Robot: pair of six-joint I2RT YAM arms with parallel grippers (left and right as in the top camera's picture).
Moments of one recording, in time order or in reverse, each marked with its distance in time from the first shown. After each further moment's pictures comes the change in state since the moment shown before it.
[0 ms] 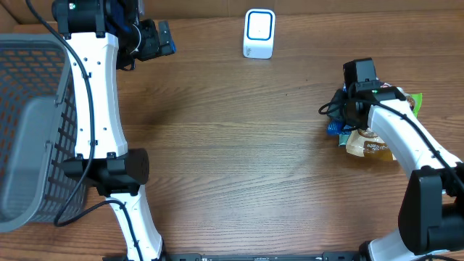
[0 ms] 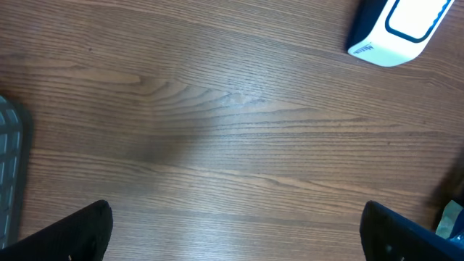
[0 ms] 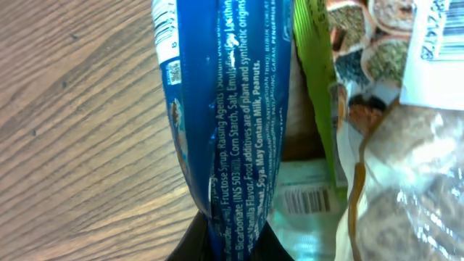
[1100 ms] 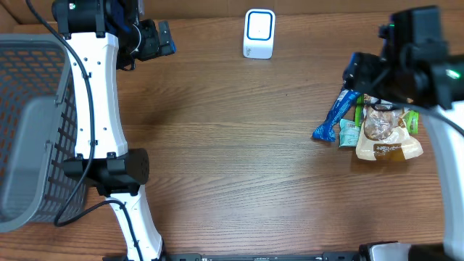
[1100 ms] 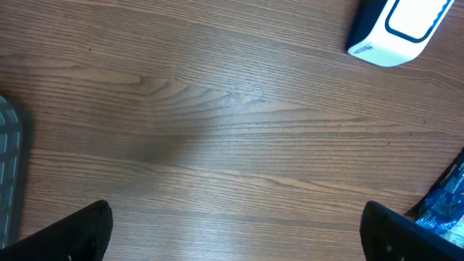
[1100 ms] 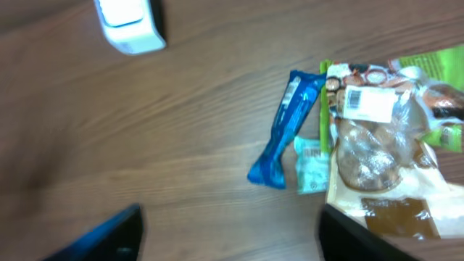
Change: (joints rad) left arm 0.000 0.000 0.000 0.000 0.000 0.000; right arm 0.008 -0.210 0.699 -0.713 -0.159 -0.150
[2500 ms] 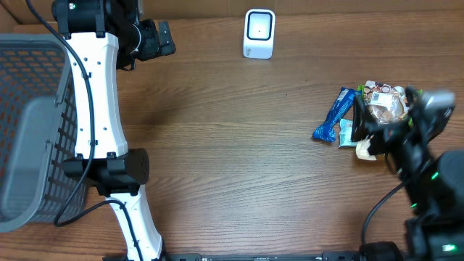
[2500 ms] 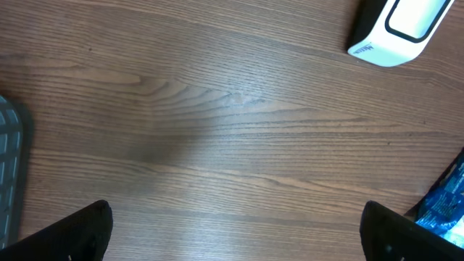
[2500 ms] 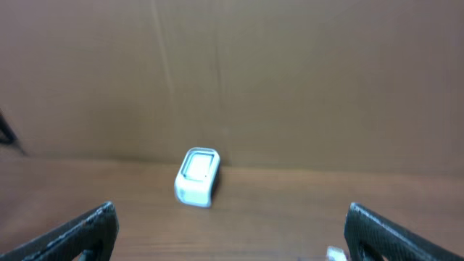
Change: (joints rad) left arm 0.000 0.000 0.000 0.000 0.000 0.000; right arm -0.021 -0.913 -1.132 1.157 -0.042 -0.297
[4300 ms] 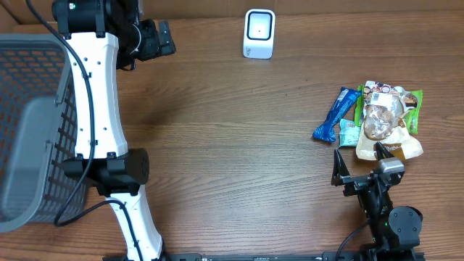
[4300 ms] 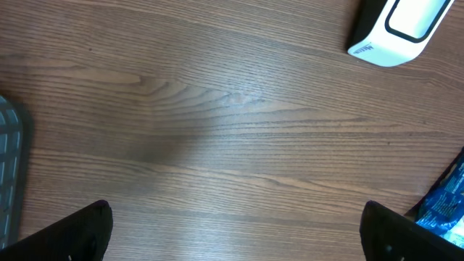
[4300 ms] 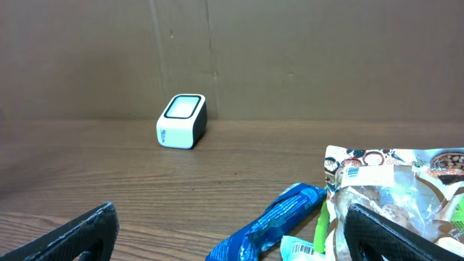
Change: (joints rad) left arm 0.000 0.000 0.000 0.000 0.000 0.000; right arm -0.019 -0.589 -0.718 0.184 -0.002 -0.014
